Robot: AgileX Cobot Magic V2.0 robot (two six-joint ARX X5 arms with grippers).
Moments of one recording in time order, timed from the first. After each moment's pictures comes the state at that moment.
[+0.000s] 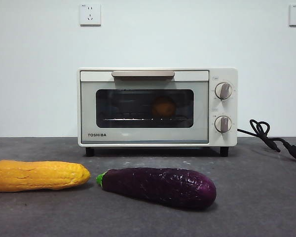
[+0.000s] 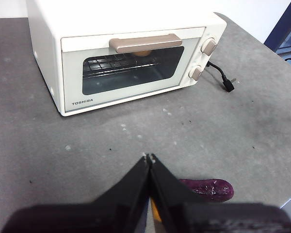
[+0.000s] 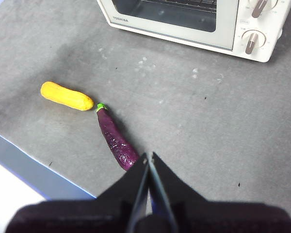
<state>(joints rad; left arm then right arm) -0.34 0.64 0.91 -0.71 0.24 -0.14 0.46 0.77 1.09 -1.01 -0.18 0.08</state>
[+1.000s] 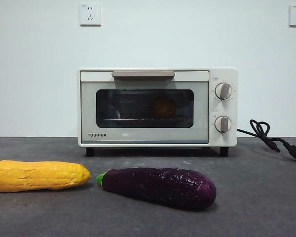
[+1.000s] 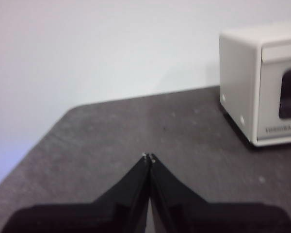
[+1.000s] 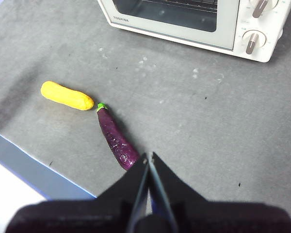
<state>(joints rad) -0.03 0.06 0.13 -0.10 -0.12 0.13 0.46 0.77 1.09 -1.01 -0.18 0.08</state>
